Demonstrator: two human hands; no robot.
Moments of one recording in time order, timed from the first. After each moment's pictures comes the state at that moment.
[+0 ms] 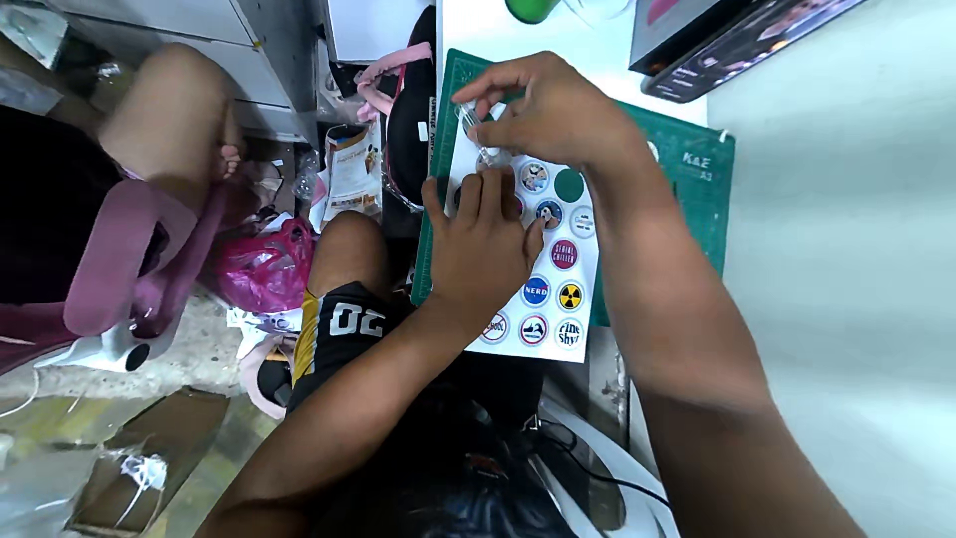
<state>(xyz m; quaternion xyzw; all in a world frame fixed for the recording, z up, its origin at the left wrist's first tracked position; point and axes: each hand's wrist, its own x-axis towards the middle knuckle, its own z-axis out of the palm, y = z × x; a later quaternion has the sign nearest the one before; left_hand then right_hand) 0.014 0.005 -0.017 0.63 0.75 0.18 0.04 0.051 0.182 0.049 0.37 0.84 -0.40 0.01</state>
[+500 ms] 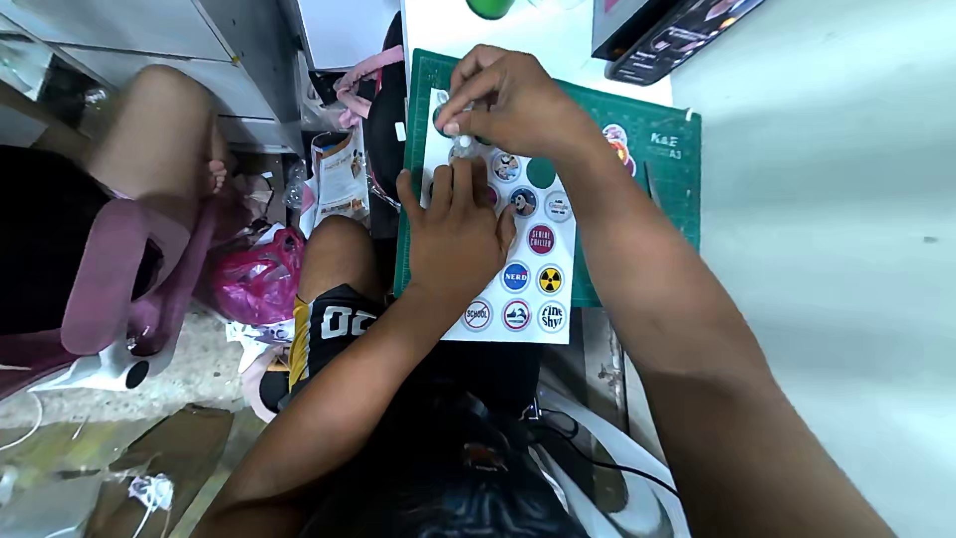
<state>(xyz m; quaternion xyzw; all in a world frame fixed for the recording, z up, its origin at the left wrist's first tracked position) 0.011 0.005 -0.017 0.65 0.74 0.18 0.03 0.070 0.192 0.031 0.27 0.89 -0.37 -0.08</state>
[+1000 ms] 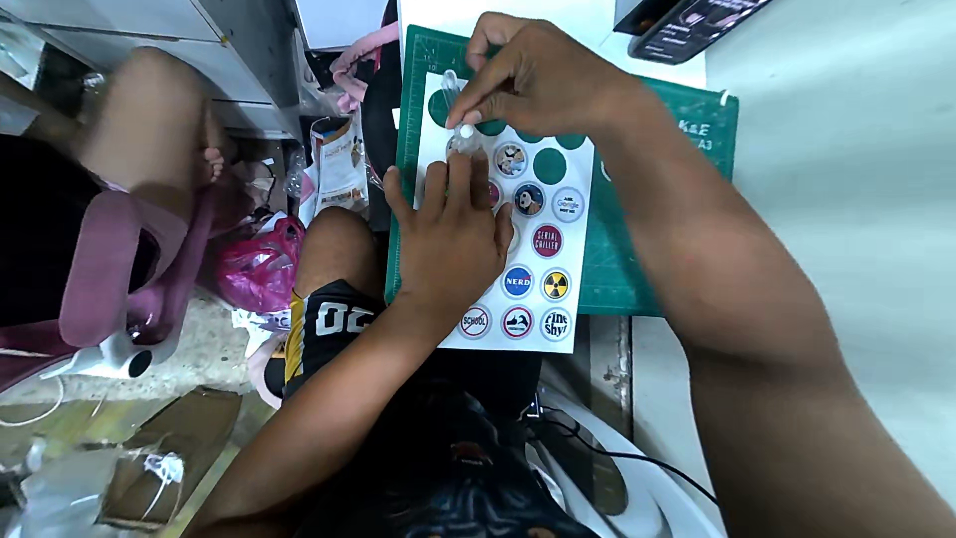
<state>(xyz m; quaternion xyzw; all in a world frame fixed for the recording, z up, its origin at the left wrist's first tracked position) 0.013 0.005 -0.015 0.65 0.75 0.15 0.03 0.087 0.221 0.037 0.17 0.94 -0.30 0.01</state>
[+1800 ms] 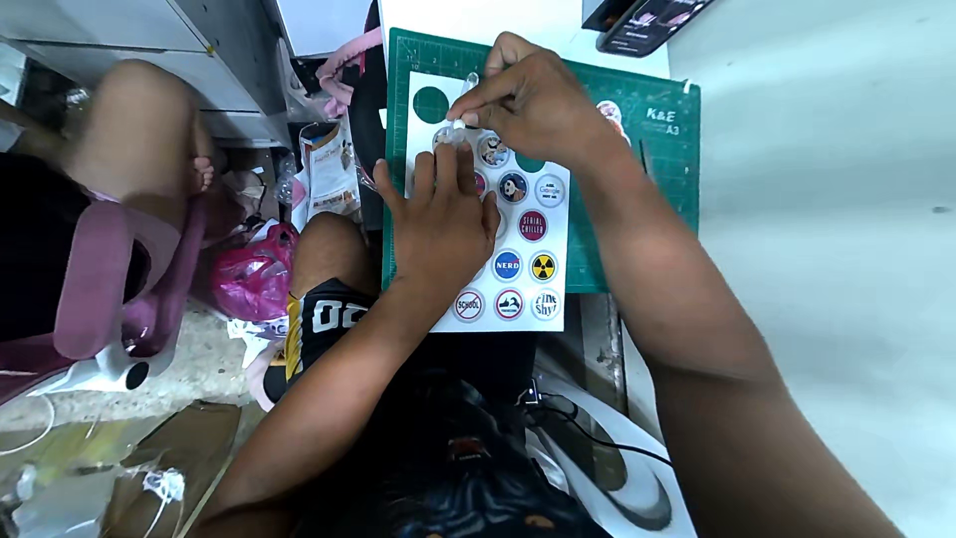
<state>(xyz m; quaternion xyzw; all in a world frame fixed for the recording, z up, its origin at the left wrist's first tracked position) 0.012 0.006 -0.015 0.65 0.74 0.14 0.03 0.116 0.187 0.028 0.29 0.92 -0.25 -0.07</state>
